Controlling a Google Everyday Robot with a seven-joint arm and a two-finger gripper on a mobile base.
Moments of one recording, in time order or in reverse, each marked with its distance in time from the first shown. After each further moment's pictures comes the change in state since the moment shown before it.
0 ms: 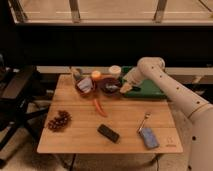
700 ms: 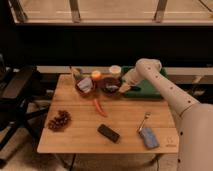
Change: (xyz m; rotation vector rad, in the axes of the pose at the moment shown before) arm 0.009 -0.017 0.037 -0.012 -0.012 0.014
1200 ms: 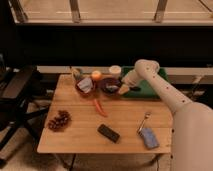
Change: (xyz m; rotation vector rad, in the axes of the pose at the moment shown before) arm 0.009 0.003 0.023 -0.053 0.012 0.027
